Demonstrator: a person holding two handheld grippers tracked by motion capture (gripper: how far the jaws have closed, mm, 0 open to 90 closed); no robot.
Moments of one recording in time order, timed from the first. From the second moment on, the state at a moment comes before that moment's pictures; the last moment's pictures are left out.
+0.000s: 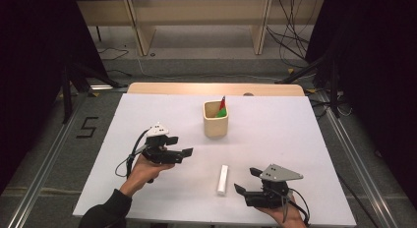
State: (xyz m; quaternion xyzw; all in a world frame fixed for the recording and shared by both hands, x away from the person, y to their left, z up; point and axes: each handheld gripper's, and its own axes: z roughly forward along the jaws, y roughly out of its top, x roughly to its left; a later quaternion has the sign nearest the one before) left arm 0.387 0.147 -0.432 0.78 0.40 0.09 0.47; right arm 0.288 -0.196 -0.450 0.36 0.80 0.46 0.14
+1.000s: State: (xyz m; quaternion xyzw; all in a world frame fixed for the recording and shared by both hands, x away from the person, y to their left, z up) left arm 0.342 0.123 -0.455 0.81 0.37 0.07 0.45; right arm 0.290 -0.200 -0.453 0.37 0.79 0.46 0.16
